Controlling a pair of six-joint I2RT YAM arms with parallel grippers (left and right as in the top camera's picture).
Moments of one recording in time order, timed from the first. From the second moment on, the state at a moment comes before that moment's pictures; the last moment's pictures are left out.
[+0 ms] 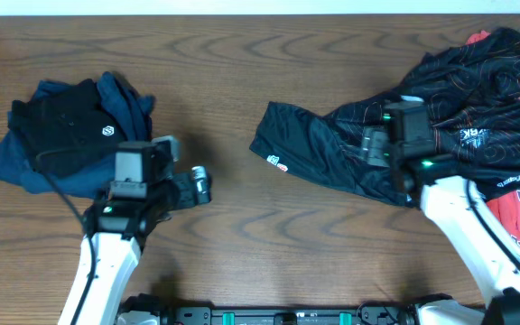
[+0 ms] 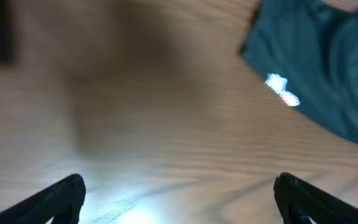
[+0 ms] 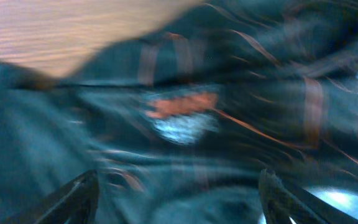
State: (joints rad) left arm -0.11 1.09 0.72 -0.63 0.25 -0.31; right arm 0.19 1.39 0.87 -0.45 0.23 0.31
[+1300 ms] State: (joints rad) left arm -0.67 1.96 0.76 0.58 0.27 -0.93; right arm 0.09 1.32 0.87 -0.71 0.24 0.31
